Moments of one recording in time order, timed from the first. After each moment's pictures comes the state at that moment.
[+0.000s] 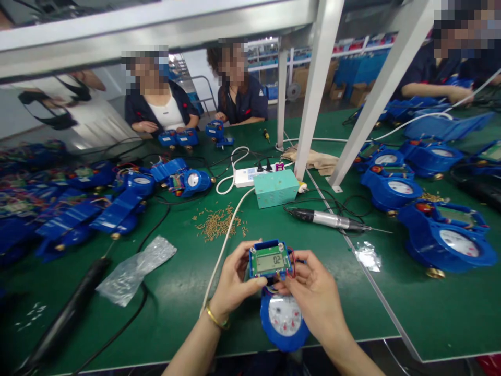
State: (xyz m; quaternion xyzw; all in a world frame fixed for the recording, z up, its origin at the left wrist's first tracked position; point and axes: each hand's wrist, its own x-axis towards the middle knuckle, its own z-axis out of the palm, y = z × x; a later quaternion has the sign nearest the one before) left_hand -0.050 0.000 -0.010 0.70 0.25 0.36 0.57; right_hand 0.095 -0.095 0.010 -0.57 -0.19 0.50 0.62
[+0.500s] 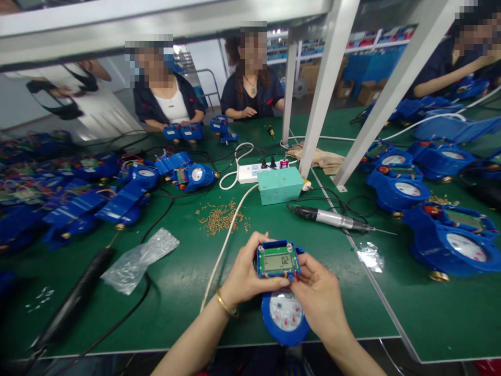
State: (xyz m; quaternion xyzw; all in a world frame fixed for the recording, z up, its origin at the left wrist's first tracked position) left_hand -0.033 0.001 0.004 0.77 0.27 0.31 0.50; right_hand 0.105 -0.106 -0.002 -0.61 -0.30 0.46 0.58
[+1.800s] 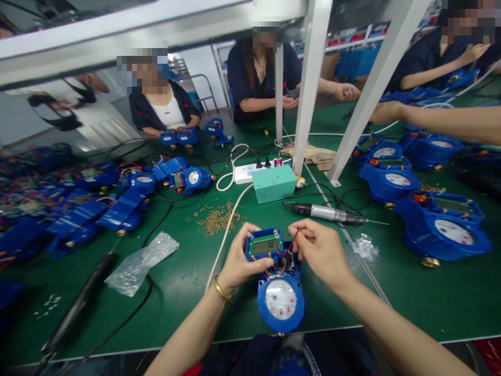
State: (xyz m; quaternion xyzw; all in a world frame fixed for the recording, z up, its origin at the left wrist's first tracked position) left_hand -0.028 0.011 0.008 0.68 0.28 0.33 0.60; right_hand 0.151 -0.068 0.021 -0.63 -0.37 0.39 0.56
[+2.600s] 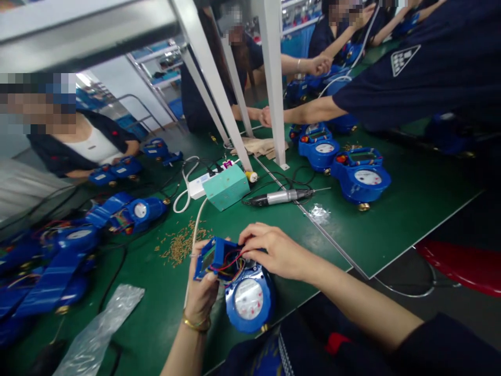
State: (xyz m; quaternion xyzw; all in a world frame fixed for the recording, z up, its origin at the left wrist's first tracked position) left_hand -0.035 0.014 -0.023 0.55 0.21 0.37 0.72; right_hand 0.163 -0.085 0.013 -0.51 -0.67 0.23 0.48
